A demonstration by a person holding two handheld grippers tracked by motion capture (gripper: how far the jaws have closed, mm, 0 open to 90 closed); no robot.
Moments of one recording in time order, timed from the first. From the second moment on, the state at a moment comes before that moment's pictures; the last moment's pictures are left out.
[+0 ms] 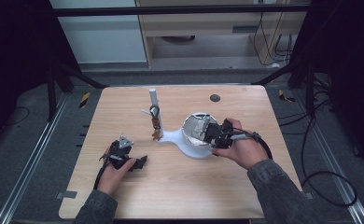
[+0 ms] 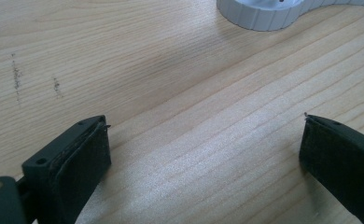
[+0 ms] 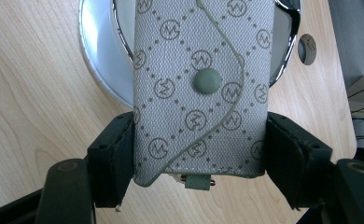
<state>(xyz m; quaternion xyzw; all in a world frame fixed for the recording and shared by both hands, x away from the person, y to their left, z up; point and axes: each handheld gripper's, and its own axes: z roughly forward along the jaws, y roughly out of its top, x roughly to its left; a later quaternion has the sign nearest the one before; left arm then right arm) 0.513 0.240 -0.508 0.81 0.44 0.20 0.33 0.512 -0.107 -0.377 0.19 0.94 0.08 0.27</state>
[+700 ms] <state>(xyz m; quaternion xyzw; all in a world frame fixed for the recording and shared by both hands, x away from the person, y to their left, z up) 0.513 0.240 -0.508 0.81 0.44 0.20 0.33 0.522 -0.096 -0.377 0.18 0.95 0.06 0.26</state>
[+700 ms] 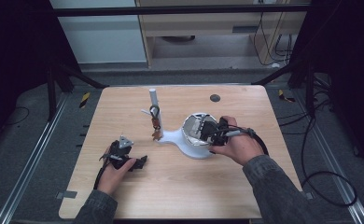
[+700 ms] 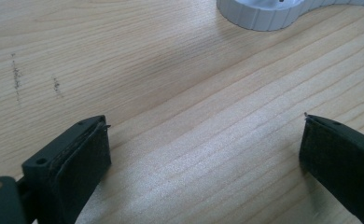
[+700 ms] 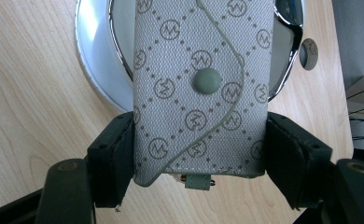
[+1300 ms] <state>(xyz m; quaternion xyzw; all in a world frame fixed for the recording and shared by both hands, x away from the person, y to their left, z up) 0.513 0.240 -0.509 0.81 0.45 0.20 0.34 0.531 -0.090 -0.381 0.18 0.95 0.04 0.25</state>
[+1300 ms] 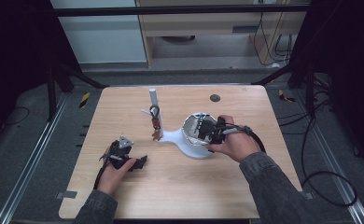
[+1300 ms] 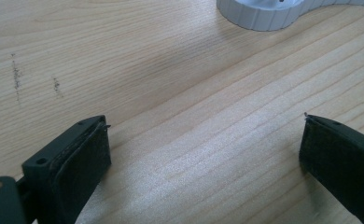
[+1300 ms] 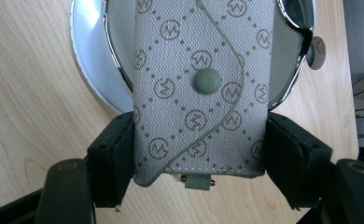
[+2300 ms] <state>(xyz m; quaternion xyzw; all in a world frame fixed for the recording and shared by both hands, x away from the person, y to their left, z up) 0.513 0.240 -0.509 0.81 0.44 0.20 0.34 0.543 -0.082 -0.386 0.19 0.96 0.02 0.23</state>
